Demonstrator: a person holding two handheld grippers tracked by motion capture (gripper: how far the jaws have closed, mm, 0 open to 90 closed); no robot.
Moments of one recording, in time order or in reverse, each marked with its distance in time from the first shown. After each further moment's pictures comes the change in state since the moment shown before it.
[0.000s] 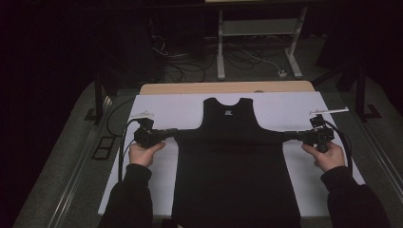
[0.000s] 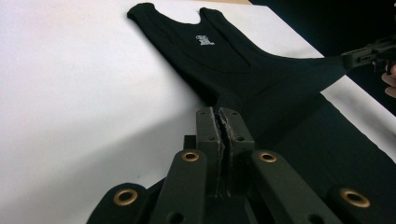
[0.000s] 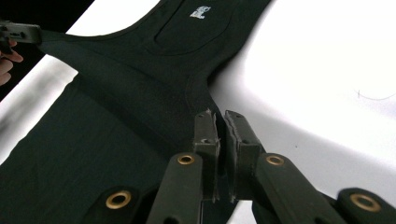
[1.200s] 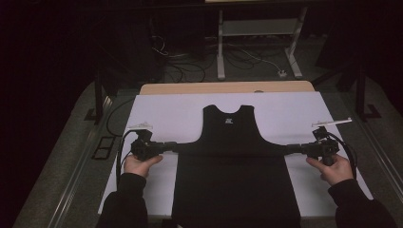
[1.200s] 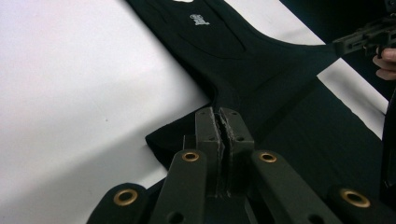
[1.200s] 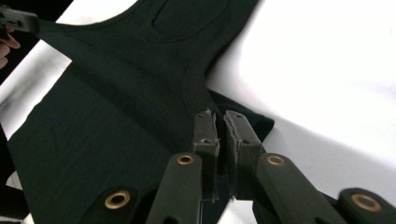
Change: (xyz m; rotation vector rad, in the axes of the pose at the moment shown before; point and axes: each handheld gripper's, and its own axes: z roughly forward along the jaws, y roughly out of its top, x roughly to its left) left arm -0.018 -0.025 -0.017 0.079 -0.041 0.000; right arm 0.014 -0.030 -0.012 0.077 0.014 0.002
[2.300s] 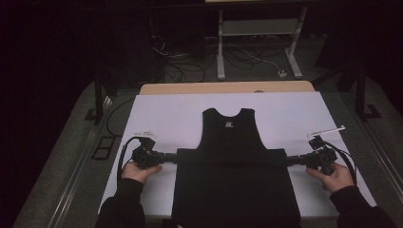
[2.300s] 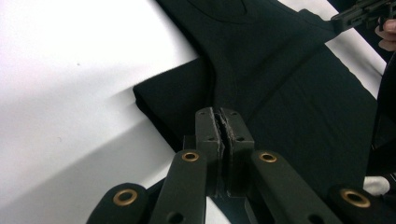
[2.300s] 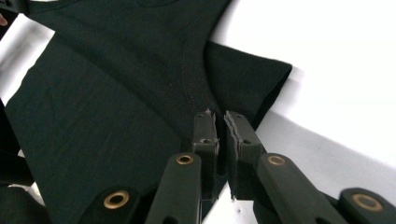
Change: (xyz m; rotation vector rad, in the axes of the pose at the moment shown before) left arm -0.005 -0.018 0.003 0.145 -0.029 0.008; right arm 0.003 -0.021 0.010 0.119 0.012 0.018
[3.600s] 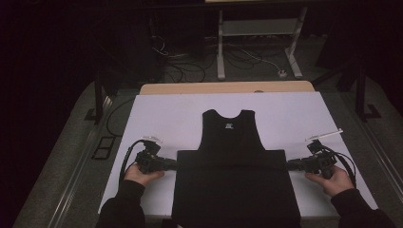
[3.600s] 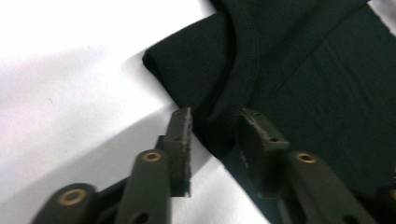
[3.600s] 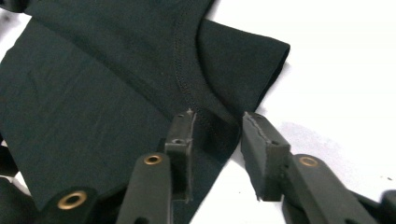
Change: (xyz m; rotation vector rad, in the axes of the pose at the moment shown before) left arm 0.000 -0.007 0.016 0.131 0.061 0.009; right arm 0.005 -0.008 0.003 0.032 -0.048 -0.020
